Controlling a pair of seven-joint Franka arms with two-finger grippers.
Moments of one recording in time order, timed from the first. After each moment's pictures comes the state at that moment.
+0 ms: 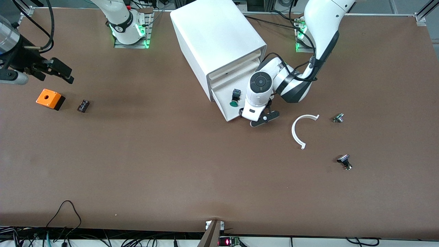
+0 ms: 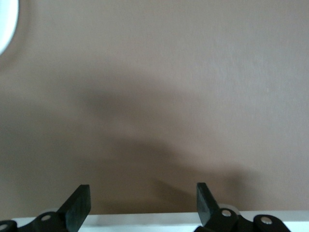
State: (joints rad) left arm -0.33 0.54 -0.35 -1.85 0.14 2.22 -1.17; right arm 0.03 -0.06 0.03 -1.70 0.00 1.68 0.17
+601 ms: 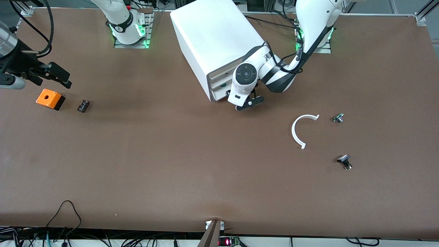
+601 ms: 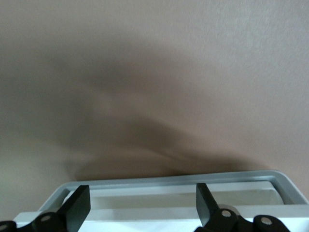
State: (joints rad) left arm -0.33 0.54 -0.46 -1.86 0.00 2.11 -1.17; right arm 0.03 -0.04 0.03 -1.67 0.00 1.68 0.16
